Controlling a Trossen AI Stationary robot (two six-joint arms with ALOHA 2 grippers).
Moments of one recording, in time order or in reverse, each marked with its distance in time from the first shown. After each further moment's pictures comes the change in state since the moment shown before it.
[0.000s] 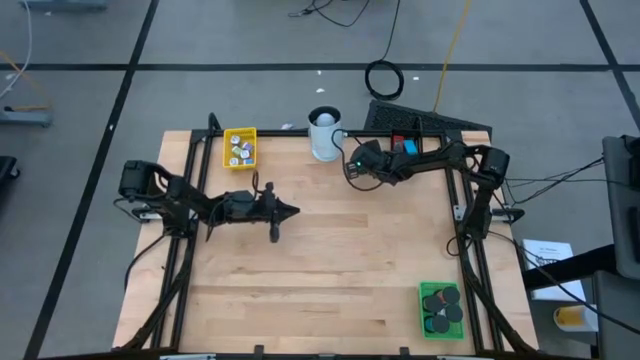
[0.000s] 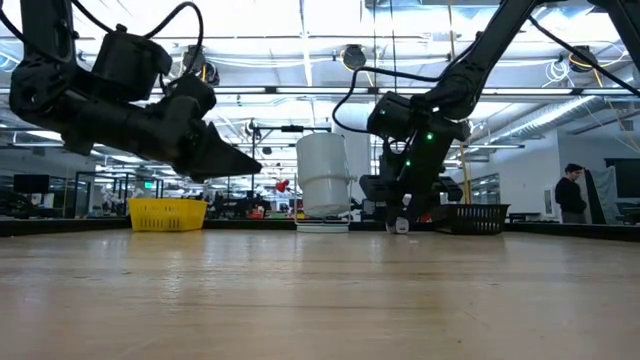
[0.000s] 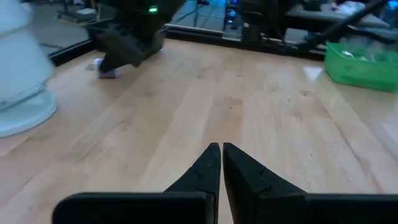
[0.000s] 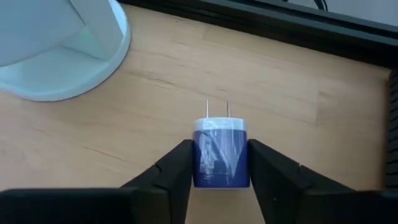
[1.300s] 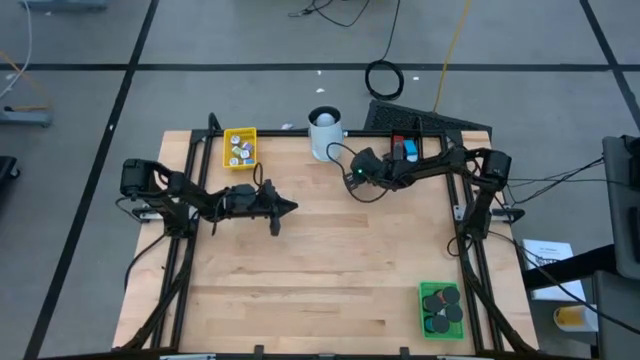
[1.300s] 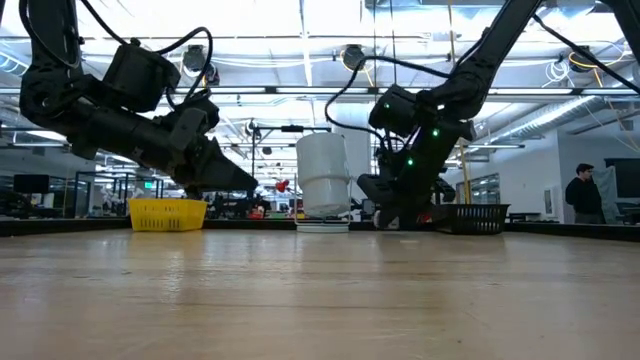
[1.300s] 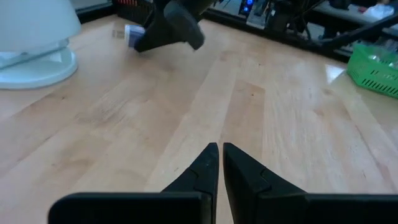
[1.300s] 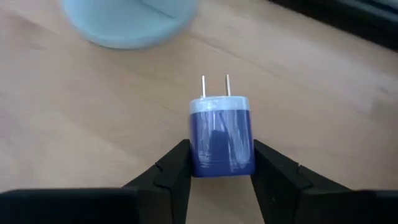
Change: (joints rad) left arm 0.096 0.000 0.000 -0.073 0.061 -0.121; right arm 0.056 -0.025 -0.053 0.109 -0.076 -0.146
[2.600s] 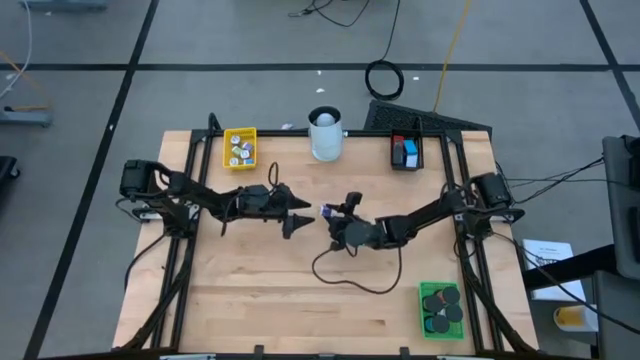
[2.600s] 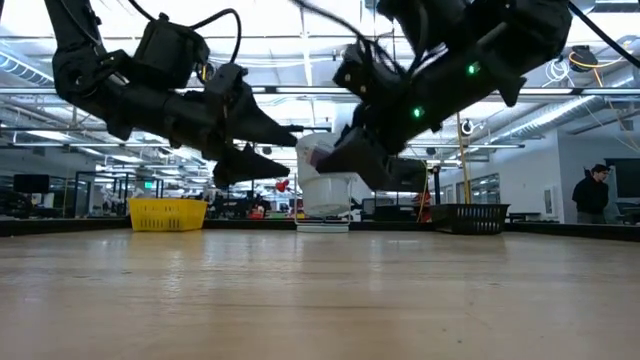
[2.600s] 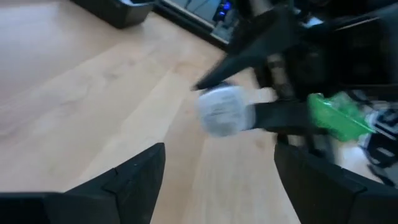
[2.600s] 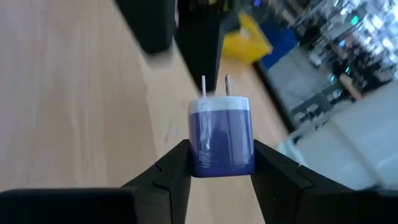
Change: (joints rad) left arm -0.069 0.000 0.189 -0.160 0.062 -0.220; right arm 0.586 0.033 0.001 0.459 0.341 -0.816
